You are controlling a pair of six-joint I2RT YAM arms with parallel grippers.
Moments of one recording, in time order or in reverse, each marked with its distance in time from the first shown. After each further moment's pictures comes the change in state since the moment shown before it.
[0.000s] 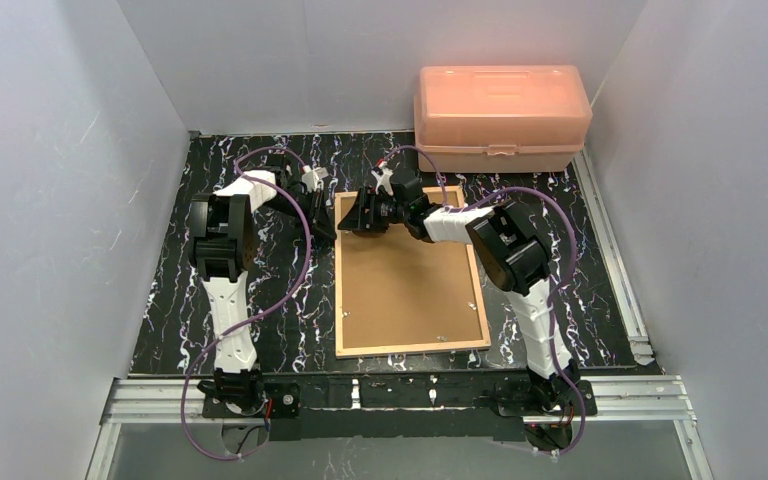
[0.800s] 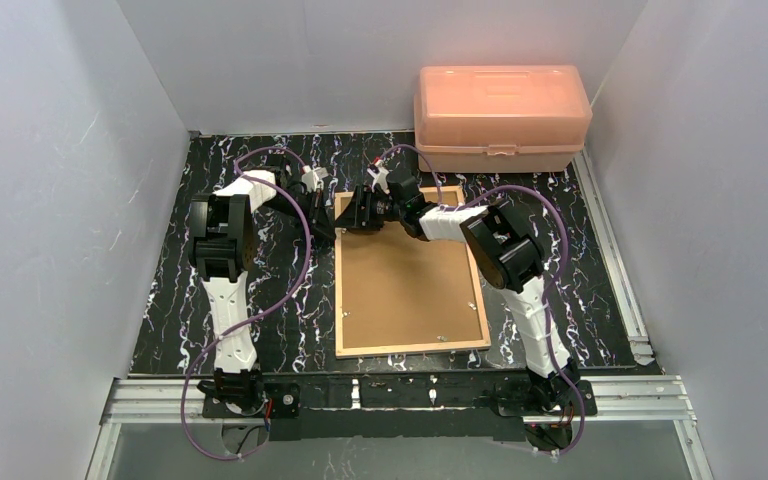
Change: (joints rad) left arm 0.000 0.000 0.000 -0.006 0.006 0.005; right arm 0.005 0.061 0.068 0.030 -0.031 0.032
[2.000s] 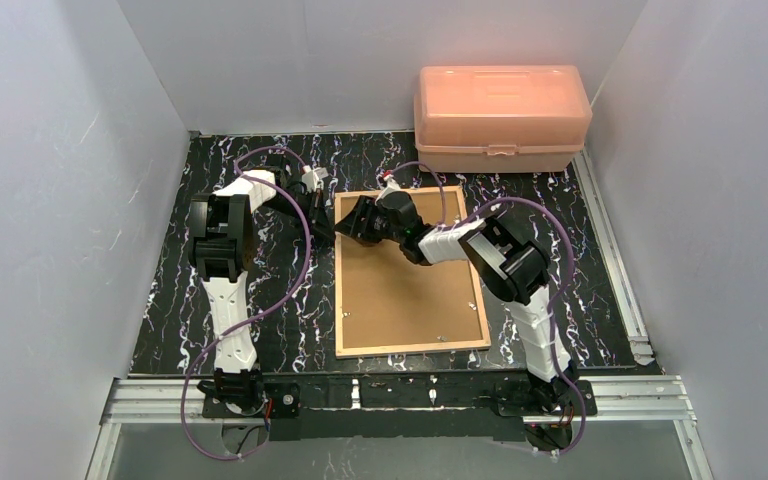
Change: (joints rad) left arm 0.000 0.000 0.002 -0.007 0.002 0.014; right arm 0.090 -0.105 -0.238 0.210 0.362 0.106
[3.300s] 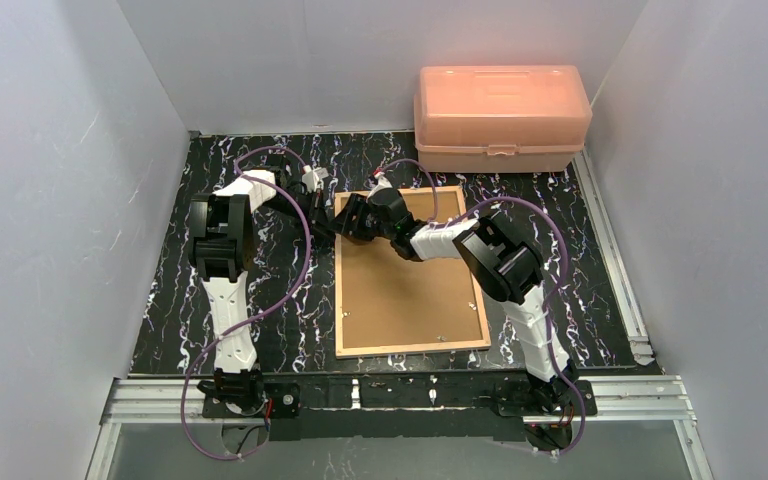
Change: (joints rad) left arm 0.000 0.000 0.002 -0.006 0.000 0.011; right arm 0.028 0.034 0.094 -0.086 0.024 0.013
